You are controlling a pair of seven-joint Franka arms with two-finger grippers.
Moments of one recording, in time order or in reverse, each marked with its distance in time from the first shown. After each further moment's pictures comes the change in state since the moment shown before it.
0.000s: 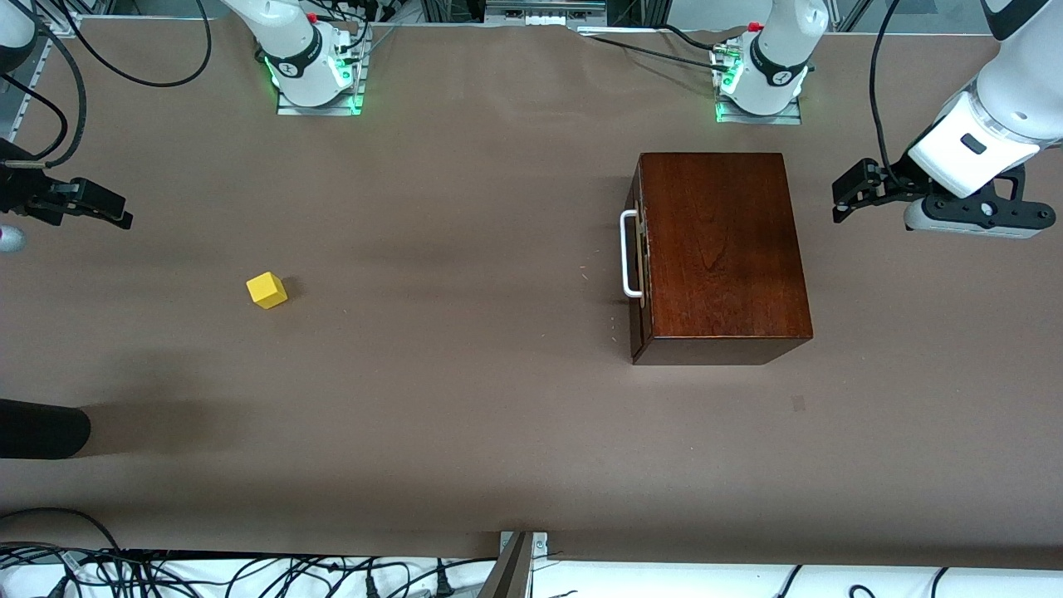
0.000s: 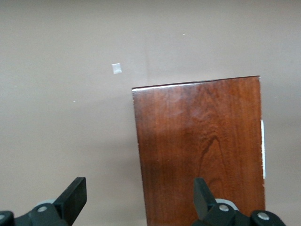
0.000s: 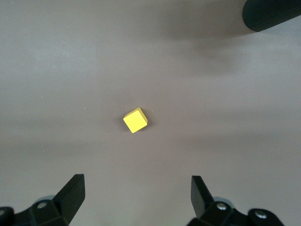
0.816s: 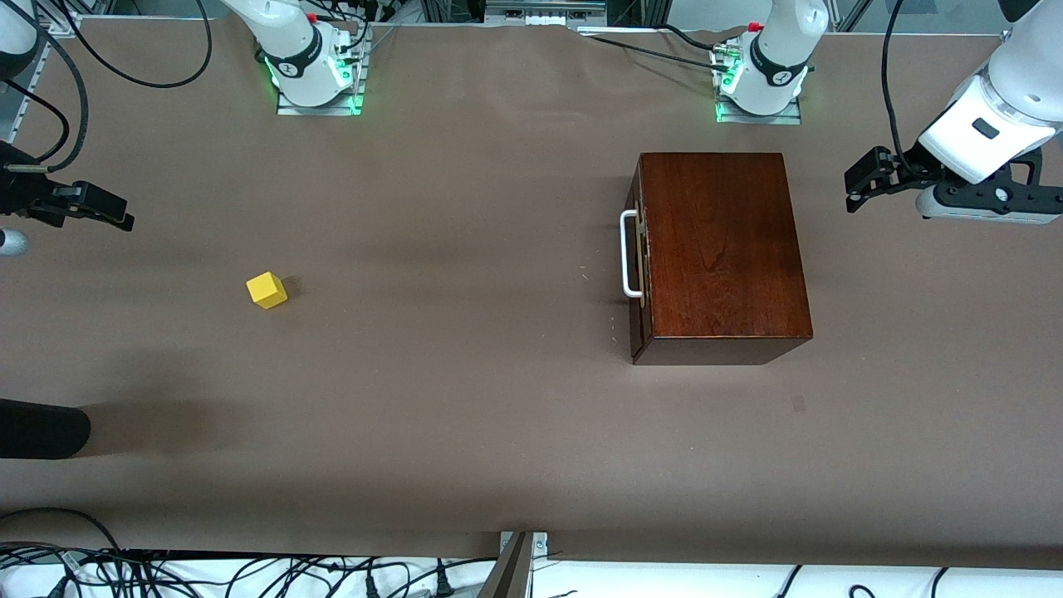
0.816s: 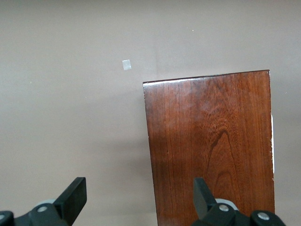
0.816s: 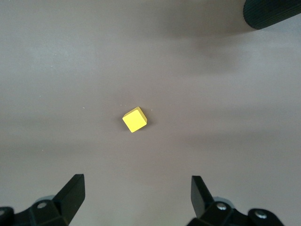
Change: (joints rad) left arm 0.002 -0.022 -0.001 0.006 0.026 -0.036 0.000; right arm 0.000 0.009 -0.002 0.000 0.000 0.000 0.000
